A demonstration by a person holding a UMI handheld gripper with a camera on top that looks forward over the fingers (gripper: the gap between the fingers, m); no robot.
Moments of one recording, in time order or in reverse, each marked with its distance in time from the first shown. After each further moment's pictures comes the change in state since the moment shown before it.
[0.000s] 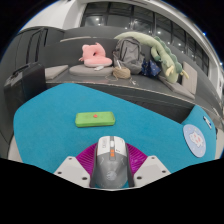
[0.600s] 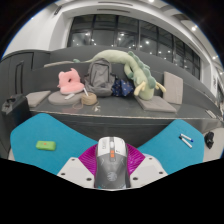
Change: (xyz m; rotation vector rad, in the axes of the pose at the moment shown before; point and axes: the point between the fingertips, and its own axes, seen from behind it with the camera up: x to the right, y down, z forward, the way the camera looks) arm 0.257 -0.106 -0.067 0.170 0.047 0.058
